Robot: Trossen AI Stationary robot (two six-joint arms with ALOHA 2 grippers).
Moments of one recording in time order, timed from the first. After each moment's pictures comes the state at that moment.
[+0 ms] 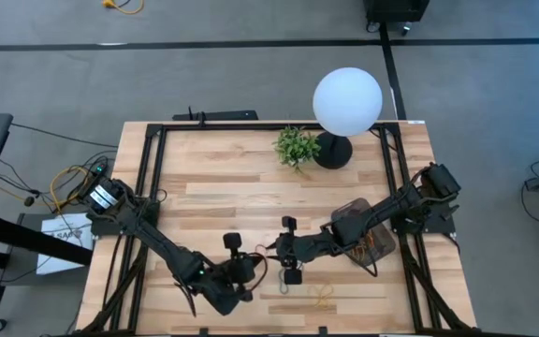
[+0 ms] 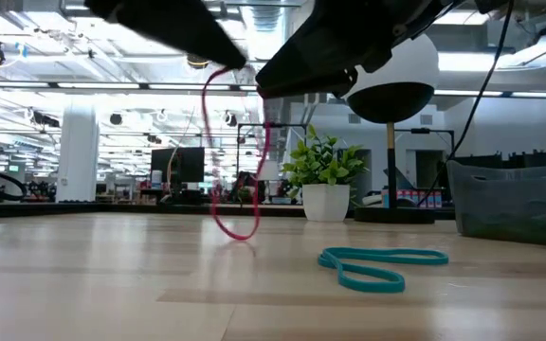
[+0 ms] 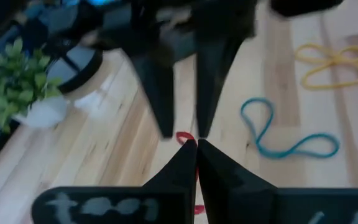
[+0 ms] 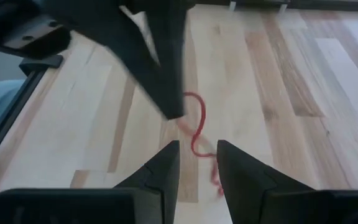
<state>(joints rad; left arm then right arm) -0.66 1.82 1.18 -0.24 -0.90 -0.37 0.42 1.79 1.07 0.11 0.28 0.15</state>
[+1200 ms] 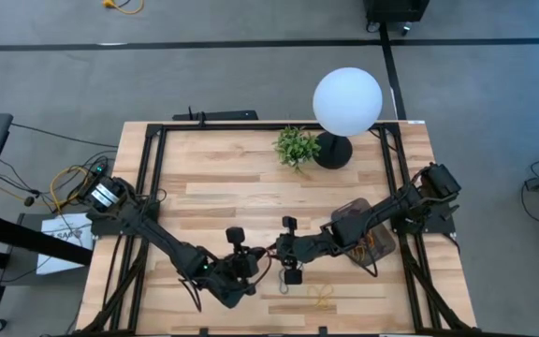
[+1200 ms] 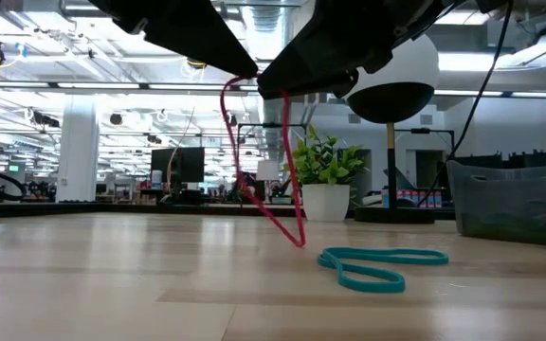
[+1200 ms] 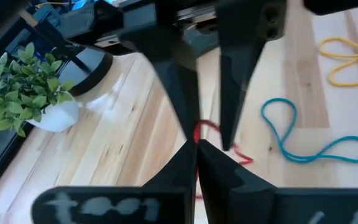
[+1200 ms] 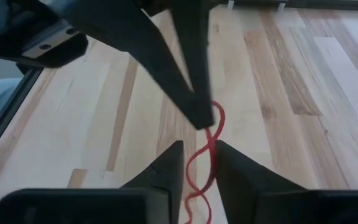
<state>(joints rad) -0.61 1.82 1.18 -0.24 -0.90 -0.31 0.42 1.79 1.07 0.10 0.29 0.15</state>
